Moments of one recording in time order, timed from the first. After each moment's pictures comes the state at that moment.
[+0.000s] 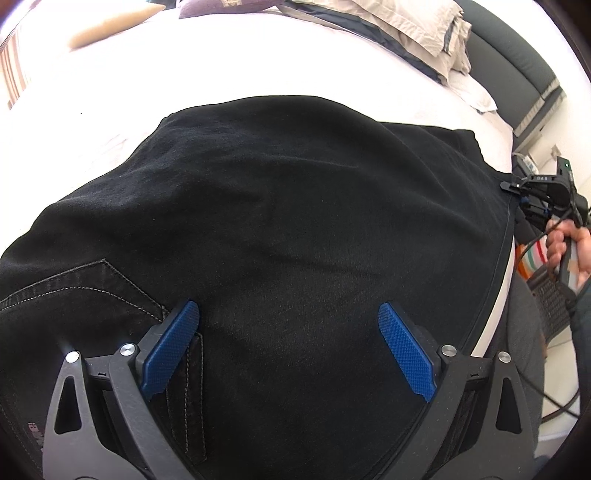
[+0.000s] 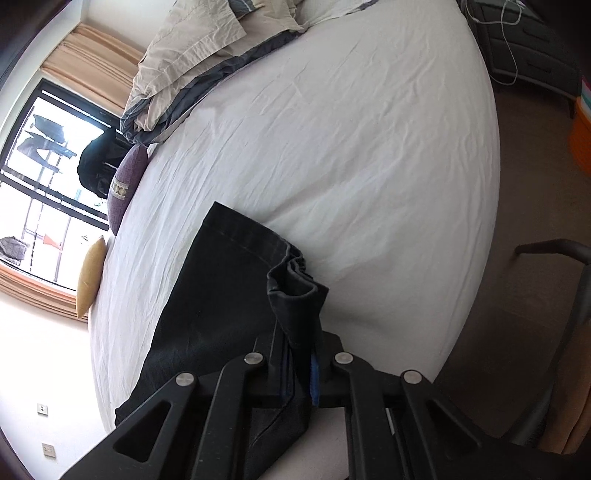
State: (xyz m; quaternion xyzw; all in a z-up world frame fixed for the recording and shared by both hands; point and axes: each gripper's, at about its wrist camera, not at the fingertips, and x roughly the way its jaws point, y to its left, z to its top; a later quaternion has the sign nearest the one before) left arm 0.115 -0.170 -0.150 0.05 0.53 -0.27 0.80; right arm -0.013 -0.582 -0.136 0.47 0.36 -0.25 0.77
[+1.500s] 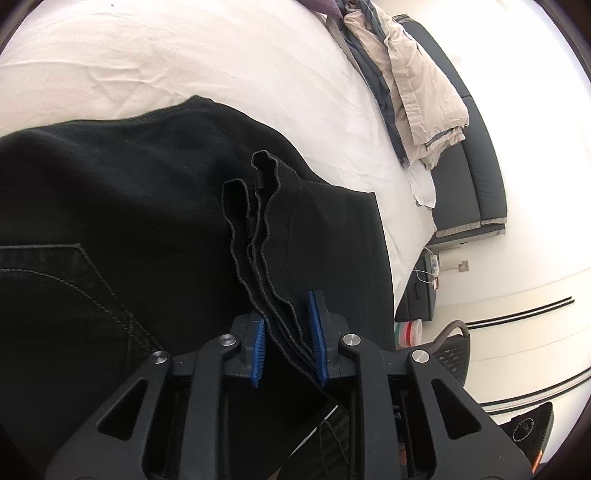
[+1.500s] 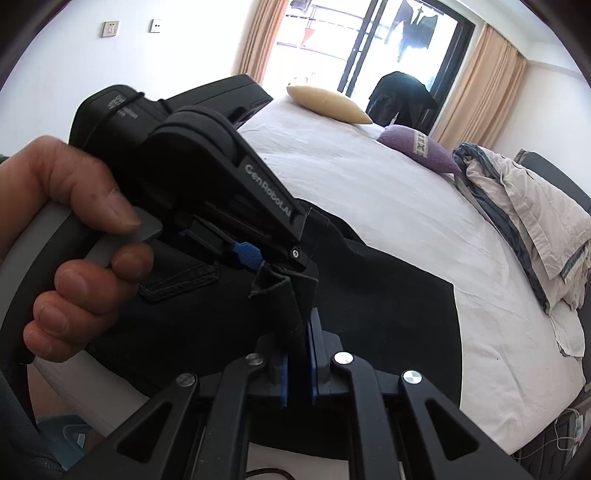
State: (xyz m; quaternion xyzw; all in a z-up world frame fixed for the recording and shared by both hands) left arm 0.178 -0.095 -0.143 -0.26 0.58 -0.32 0.70; right arm 0.042 -0.151 -0.069 -0.17 0.39 0.06 0.90
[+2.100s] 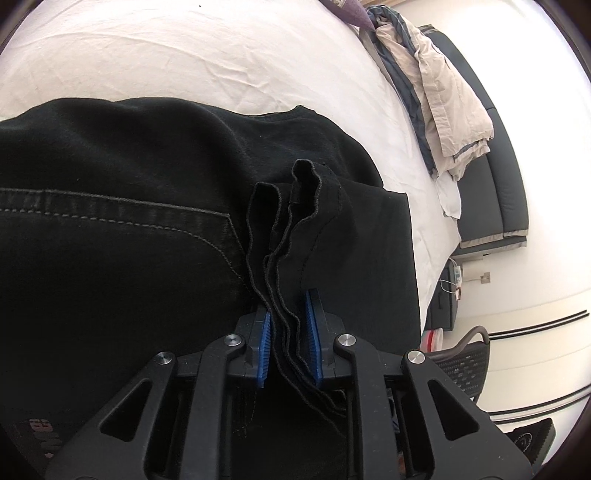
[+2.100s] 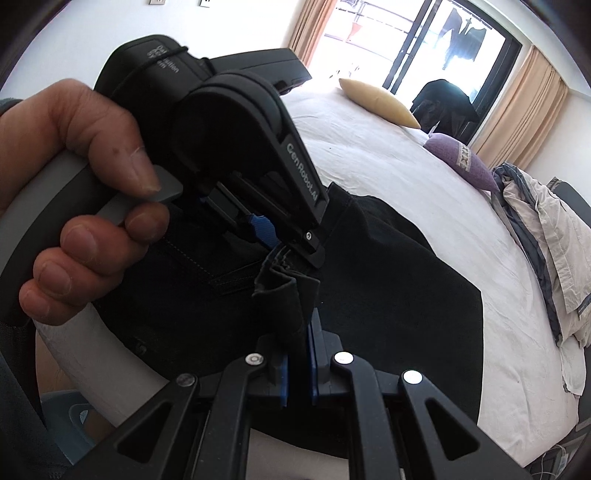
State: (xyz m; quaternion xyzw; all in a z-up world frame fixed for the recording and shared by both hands) left arm 0.161 -0.019 -0.165 -0.26 0.59 -0.27 0.71; right arm 0.050 -0.107 -0.098 -0.22 0.42 0.11 0.88
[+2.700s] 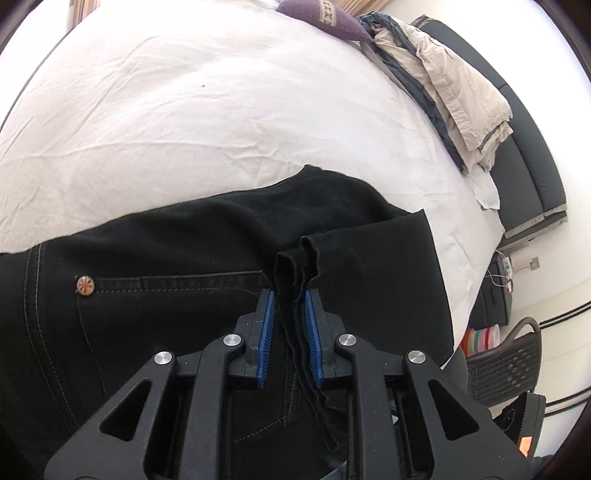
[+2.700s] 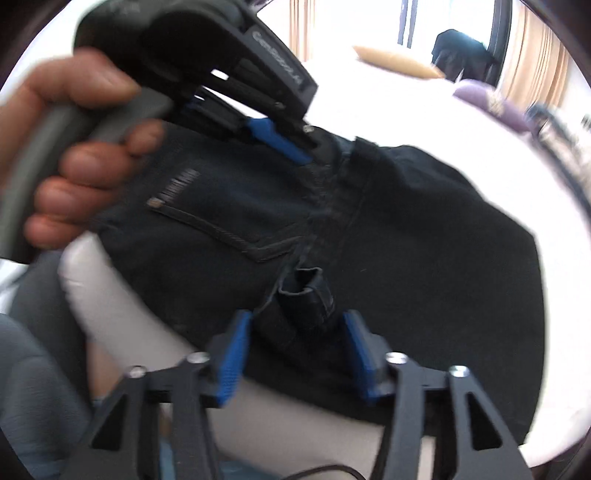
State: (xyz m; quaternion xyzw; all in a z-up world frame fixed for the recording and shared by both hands) left arm 0.165 -0.035 -0.104 -0.14 0.56 -0.22 0.79; right arm 0.059 -0.143 -0.098 -0.06 0.49 0.22 0.84
